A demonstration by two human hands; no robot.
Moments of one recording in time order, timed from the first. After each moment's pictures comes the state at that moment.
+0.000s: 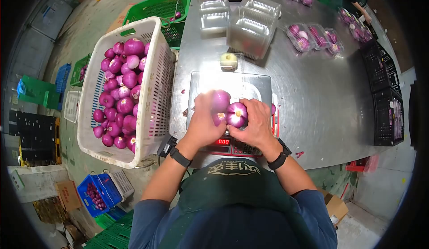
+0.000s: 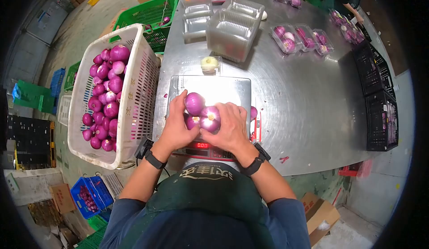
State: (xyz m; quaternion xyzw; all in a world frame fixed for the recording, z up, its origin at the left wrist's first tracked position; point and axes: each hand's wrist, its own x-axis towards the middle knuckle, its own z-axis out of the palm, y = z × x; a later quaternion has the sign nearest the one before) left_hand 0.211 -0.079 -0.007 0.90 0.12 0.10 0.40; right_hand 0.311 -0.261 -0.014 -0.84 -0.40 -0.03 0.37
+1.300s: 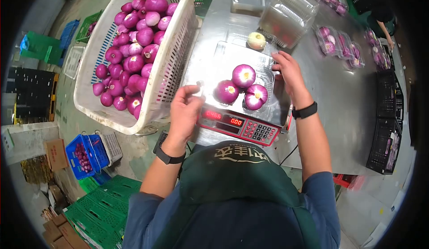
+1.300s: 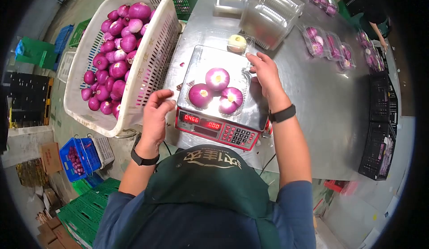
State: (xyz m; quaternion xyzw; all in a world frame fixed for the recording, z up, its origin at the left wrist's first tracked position) left_hand 0.124 -0.059 -0.013 0.52 0.39 0.23 0.72; right_hand 0.421 -0.201 -0.023 -0.76 -0.05 0.30 0.58
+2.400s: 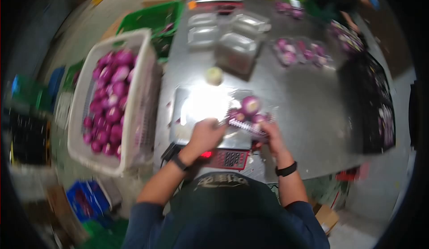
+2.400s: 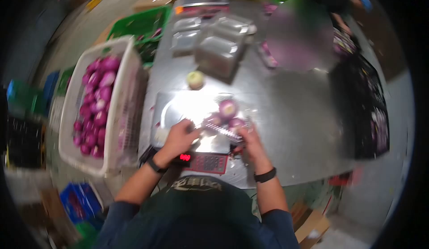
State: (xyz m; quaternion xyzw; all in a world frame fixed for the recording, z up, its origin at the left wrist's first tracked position) left_hand 0.254 -0.123 -0.042 0.86 0.19 0.02 0.46; right_hand 0.374 -0.372 -0.047 -0.62 0.01 0.37 0.69
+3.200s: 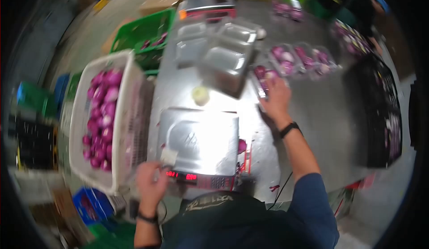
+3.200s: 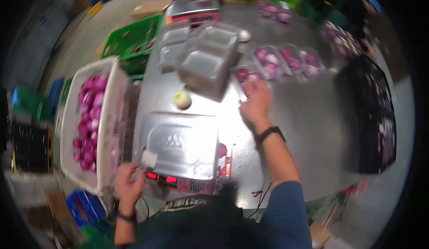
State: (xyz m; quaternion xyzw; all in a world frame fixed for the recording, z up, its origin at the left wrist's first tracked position) left_hand 0.166 -0.110 0.026 0.92 0.24 0.24 0.21; right_hand 0.604 -0.336 -0.088 -0.94 -0.30 -0.09 0.16
